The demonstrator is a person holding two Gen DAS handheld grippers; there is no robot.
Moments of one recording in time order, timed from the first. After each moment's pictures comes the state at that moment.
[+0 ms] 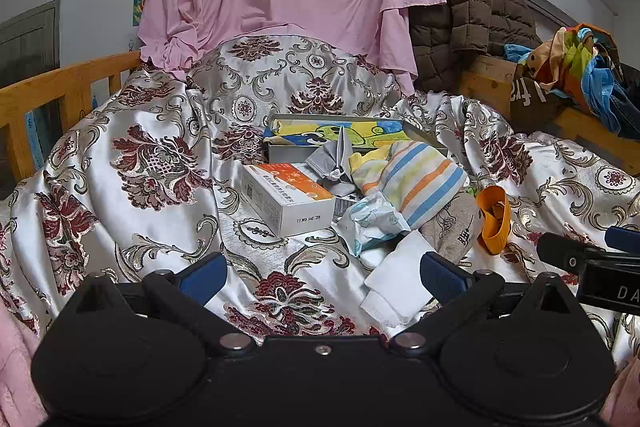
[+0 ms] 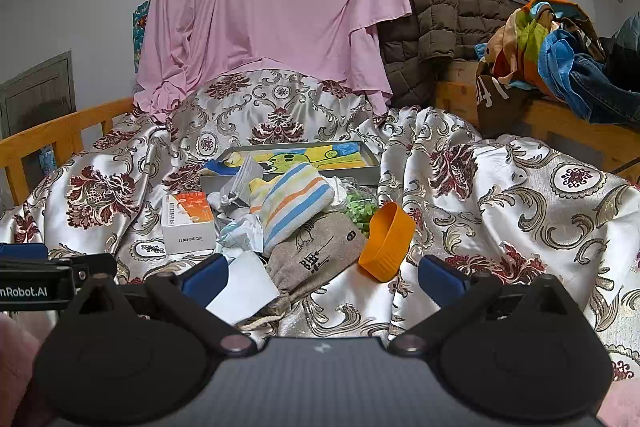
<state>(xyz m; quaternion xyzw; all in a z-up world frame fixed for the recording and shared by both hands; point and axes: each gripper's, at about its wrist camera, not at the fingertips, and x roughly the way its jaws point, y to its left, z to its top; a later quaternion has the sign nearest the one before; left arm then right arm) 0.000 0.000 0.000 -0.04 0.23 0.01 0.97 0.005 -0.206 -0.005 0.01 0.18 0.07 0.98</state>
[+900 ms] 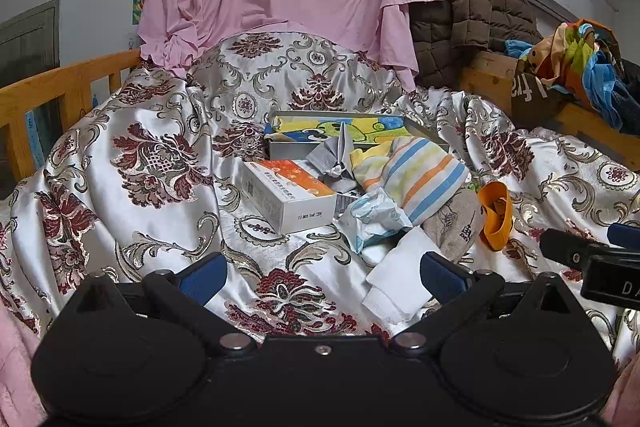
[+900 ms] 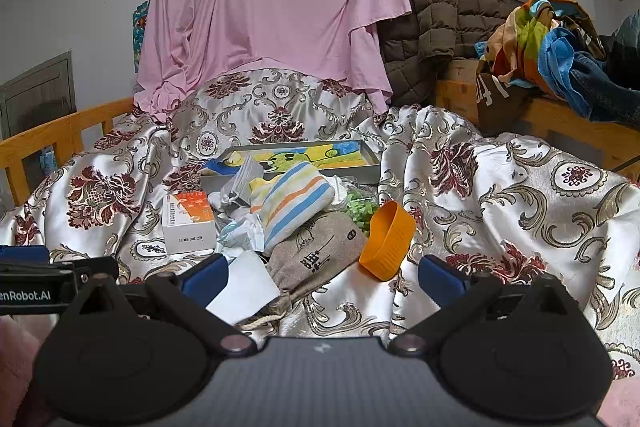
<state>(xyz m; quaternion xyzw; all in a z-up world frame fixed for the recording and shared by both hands) 0.002 0.000 -0.001 -0.03 0.24 0.01 0.97 0.005 -0.206 -0.005 0.01 0.19 0.07 0.98</state>
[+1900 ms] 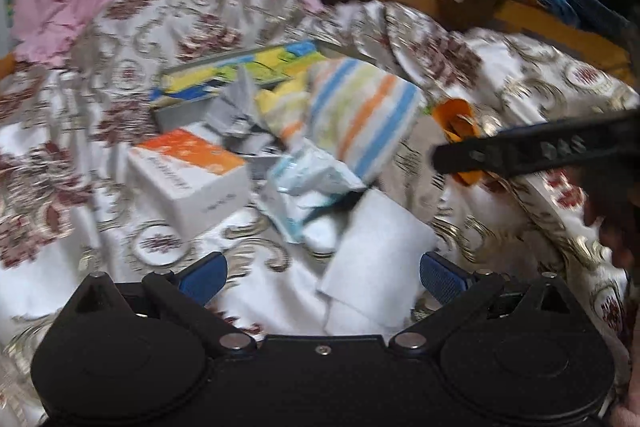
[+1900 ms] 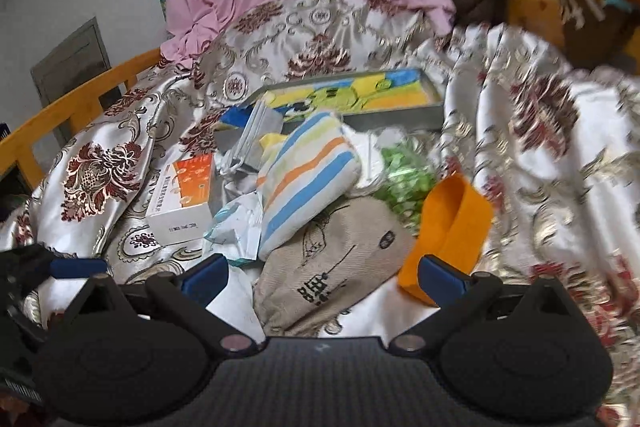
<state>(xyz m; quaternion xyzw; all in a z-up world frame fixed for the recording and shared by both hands) 0.112 -0.024 -0.040 0.06 0.34 -0.15 0.93 0.164 -0.226 -0.036 0.05 0.32 0.19 0.93</state>
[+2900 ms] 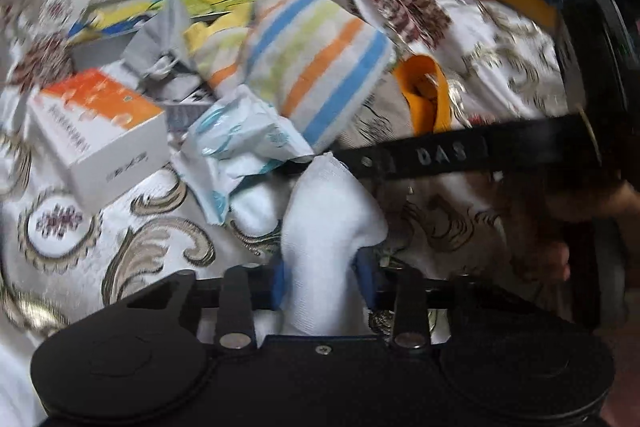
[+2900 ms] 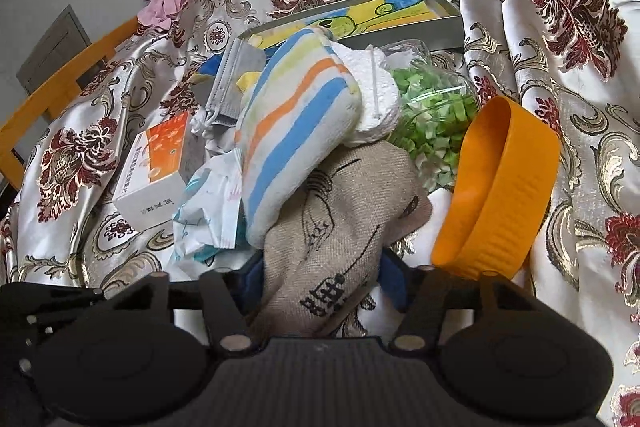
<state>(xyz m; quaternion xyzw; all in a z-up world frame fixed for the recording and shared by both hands) 0.161 -0.027 -0.072 -0.01 0.42 -0.22 0.88 0.209 -0.208 -0.076 0.08 0.40 0.19 0.89</state>
